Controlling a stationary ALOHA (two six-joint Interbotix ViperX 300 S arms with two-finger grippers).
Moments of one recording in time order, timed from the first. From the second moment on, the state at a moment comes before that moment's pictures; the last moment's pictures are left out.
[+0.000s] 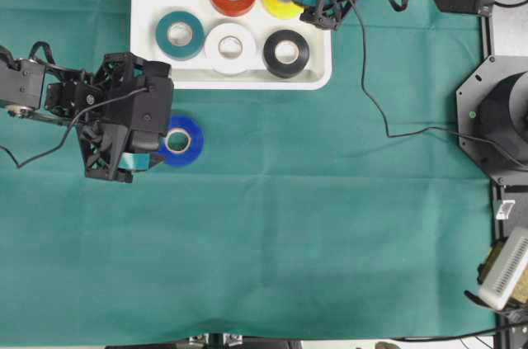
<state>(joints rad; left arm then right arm) -0.09 -0.08 0.69 -0.02 0.27 0.06 -0.50 0.00 0.73 -0.53 0.11 0.39</state>
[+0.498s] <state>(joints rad) -0.09 -0.08 0.70 -0.02 0.28 0.06 -0.45 -0.03 0.76 -0.53 0.11 0.39</state>
